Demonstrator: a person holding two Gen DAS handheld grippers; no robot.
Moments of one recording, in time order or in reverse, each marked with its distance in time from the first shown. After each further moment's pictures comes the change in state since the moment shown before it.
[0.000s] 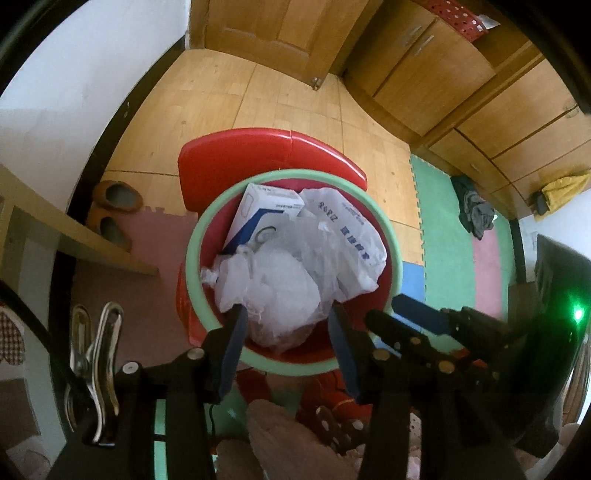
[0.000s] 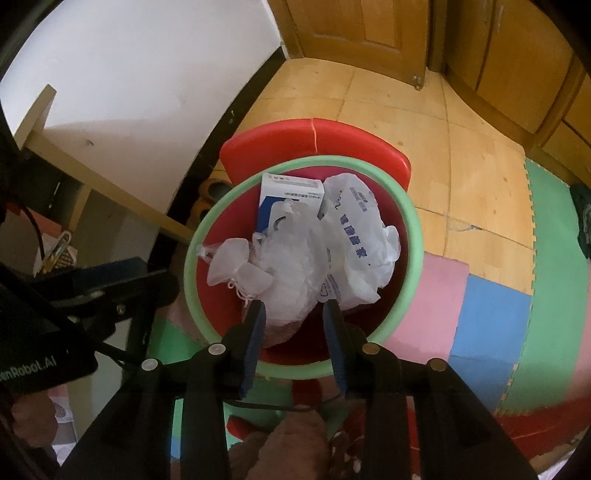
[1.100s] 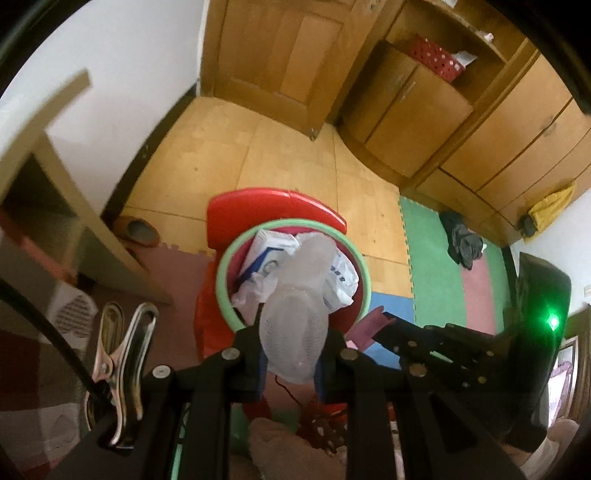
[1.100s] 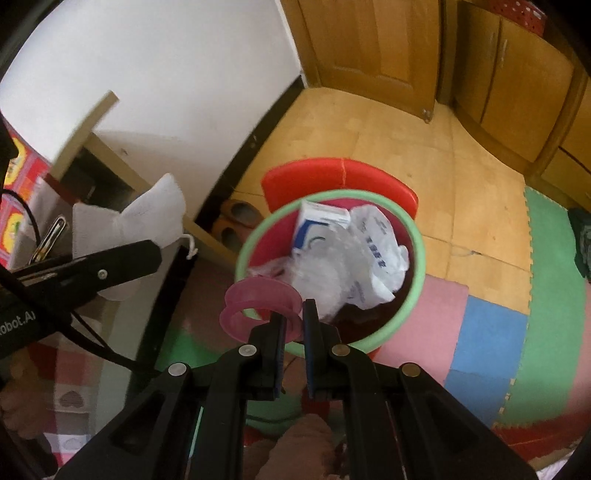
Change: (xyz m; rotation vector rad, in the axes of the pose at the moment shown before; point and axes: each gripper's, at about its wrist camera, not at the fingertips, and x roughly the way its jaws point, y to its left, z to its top) left arm -0.103 0.000 -0.030 -0.002 -0.179 -0.011; right arm -0.053 0.035 -0.017 -0.056 -0.085 0.003
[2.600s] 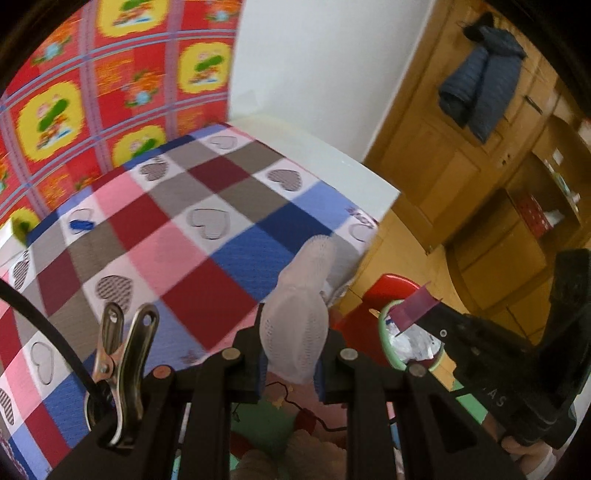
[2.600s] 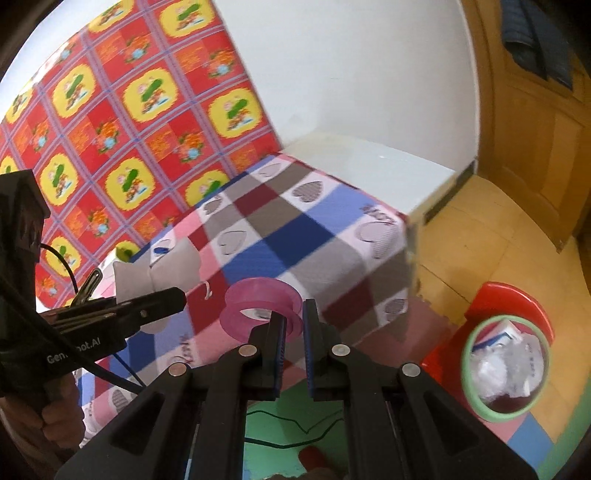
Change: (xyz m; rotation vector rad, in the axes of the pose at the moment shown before) left arm -0.310 0.175 -0.151 -0.472 -0.329 0.316; right arm -0.156 0.297 -0.016 -0.433 -0.172 0.385
